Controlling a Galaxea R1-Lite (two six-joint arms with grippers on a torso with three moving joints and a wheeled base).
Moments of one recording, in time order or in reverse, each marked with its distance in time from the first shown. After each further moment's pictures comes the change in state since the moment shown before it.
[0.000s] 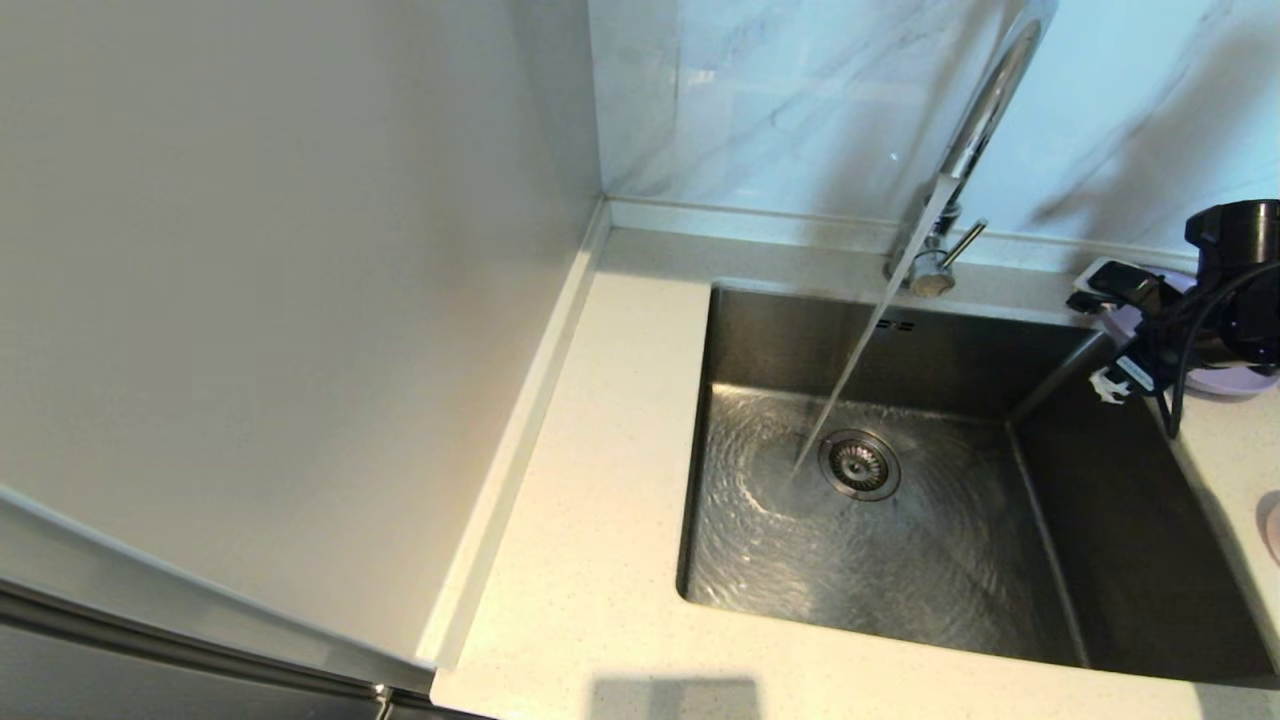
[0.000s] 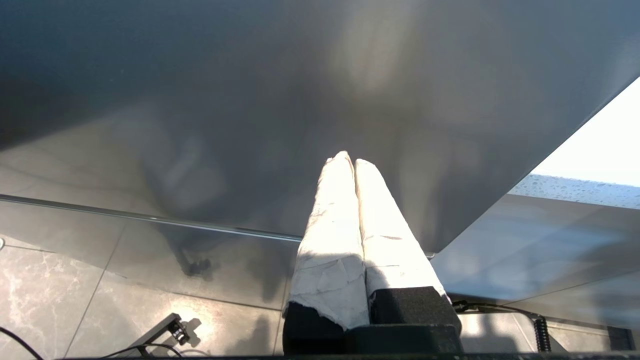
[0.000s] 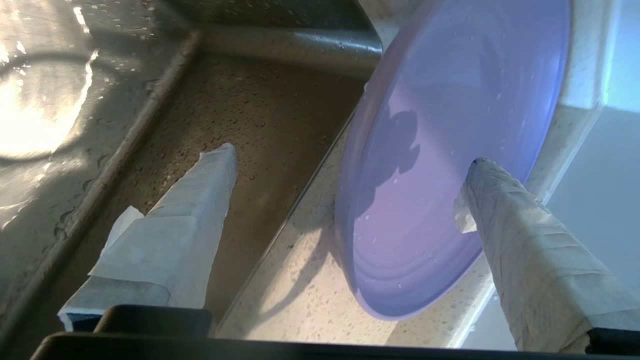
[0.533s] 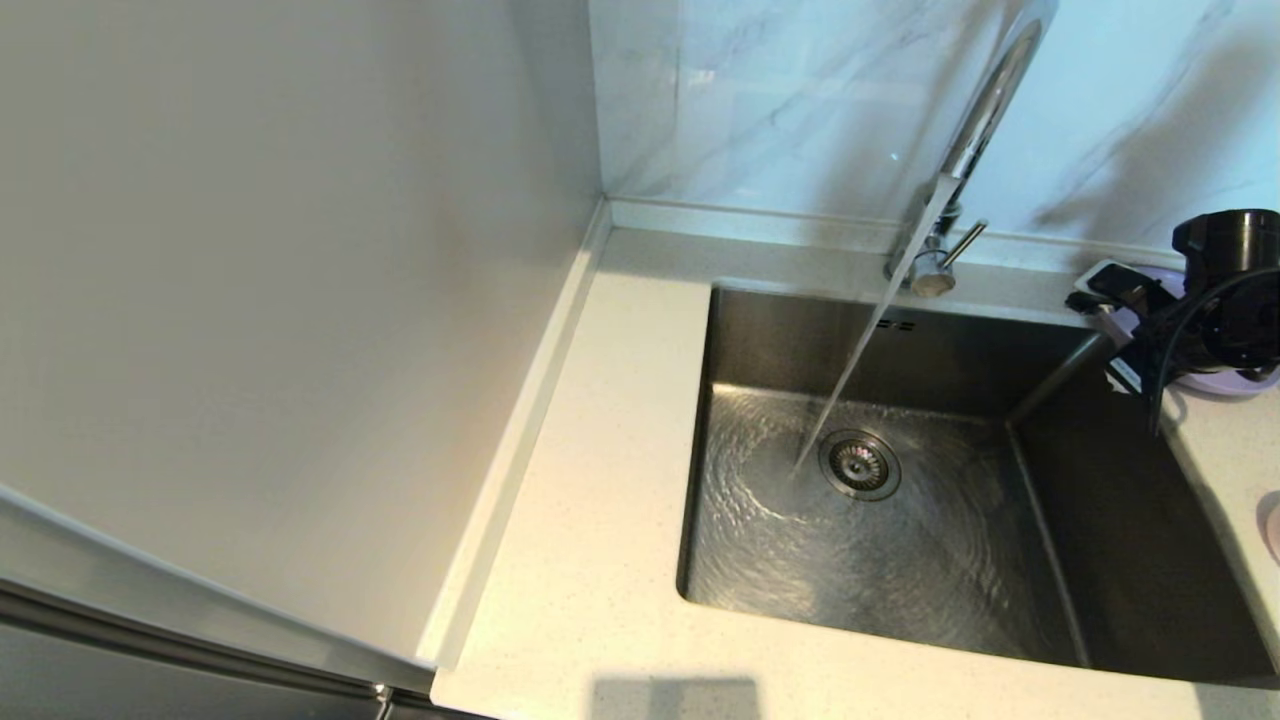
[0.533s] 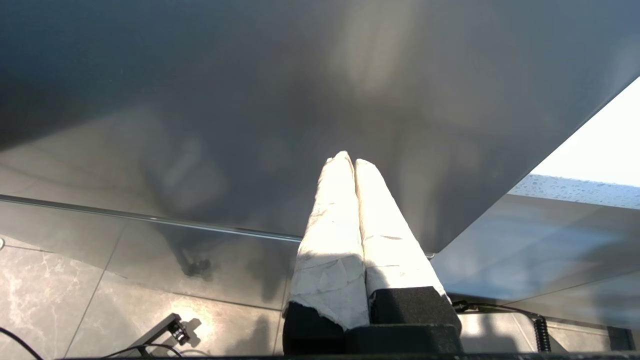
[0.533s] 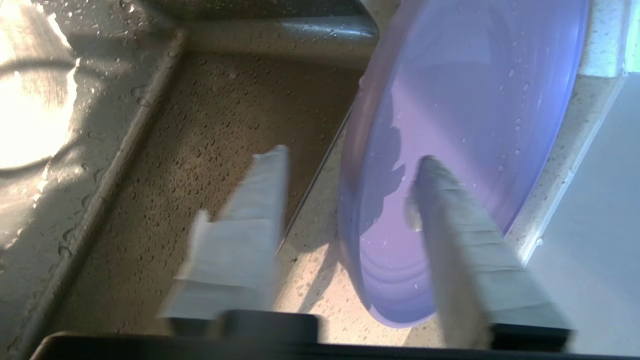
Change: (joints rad) left arm 0.000 0.000 0.000 0.000 0.000 0.000; right arm 0.000 0.035 -0.018 -0.014 -0.050 0.079
